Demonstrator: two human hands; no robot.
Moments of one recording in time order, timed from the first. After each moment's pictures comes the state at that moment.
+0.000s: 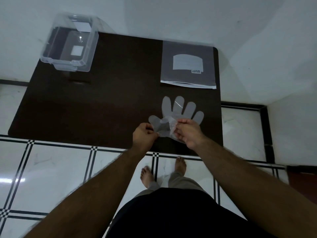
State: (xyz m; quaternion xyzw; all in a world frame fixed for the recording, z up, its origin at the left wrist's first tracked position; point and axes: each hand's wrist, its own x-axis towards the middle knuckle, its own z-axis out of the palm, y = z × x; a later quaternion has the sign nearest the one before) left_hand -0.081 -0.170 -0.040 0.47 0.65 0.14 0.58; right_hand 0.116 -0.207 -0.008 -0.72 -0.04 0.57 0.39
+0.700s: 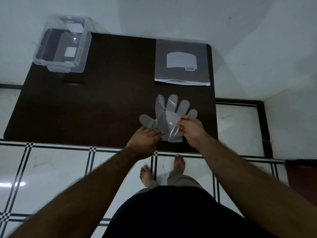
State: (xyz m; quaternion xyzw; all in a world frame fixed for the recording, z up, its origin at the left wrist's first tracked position) left_hand -0.088 -0.181 -0.038 0.94 0.28 -0.05 0.16; right_hand 0.139 -0.221 0.005 -0.71 -0.02 0.56 0.43
